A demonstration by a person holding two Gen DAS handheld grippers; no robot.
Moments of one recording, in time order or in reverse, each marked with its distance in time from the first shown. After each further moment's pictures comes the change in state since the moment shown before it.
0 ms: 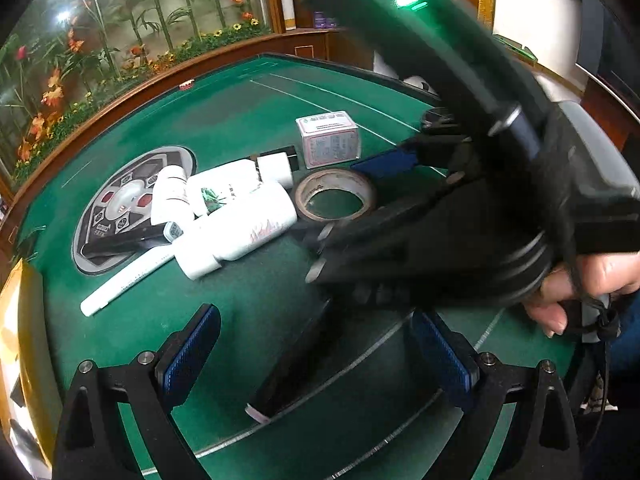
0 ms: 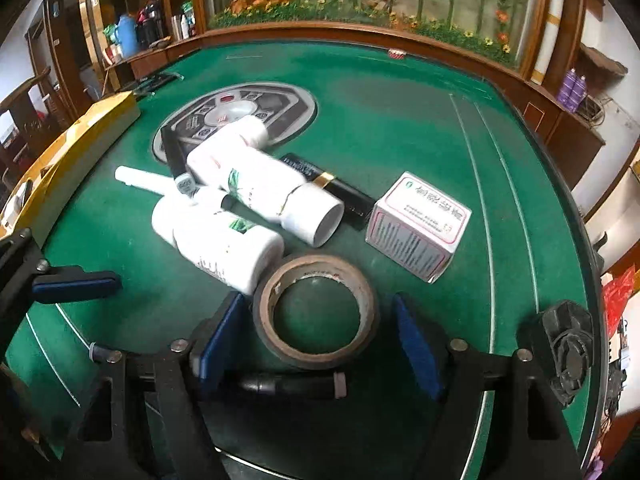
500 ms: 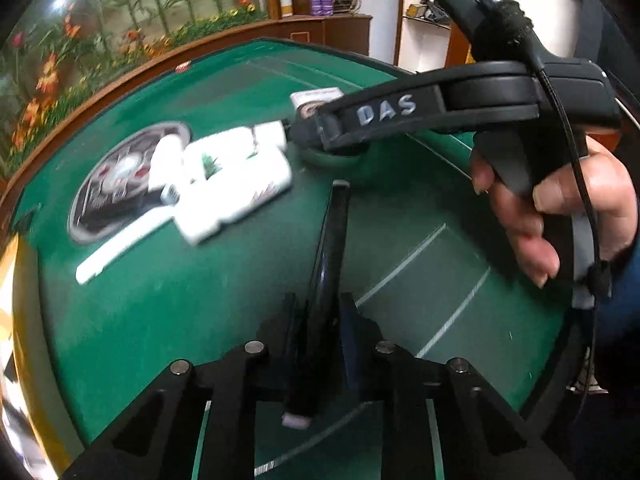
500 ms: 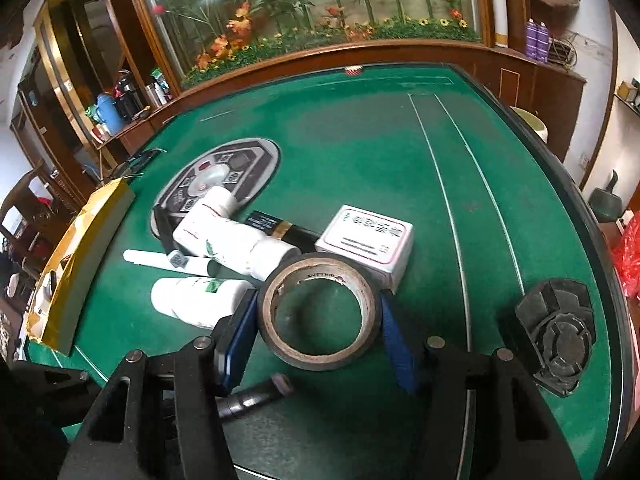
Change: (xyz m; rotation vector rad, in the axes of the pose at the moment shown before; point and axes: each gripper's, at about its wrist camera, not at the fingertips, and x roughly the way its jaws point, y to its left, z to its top) left arm -0.016 0.000 -0.023 -0.022 0.064 -0.044; right arm -0.019 -0.040 0.005 0.234 -0.106 0.089
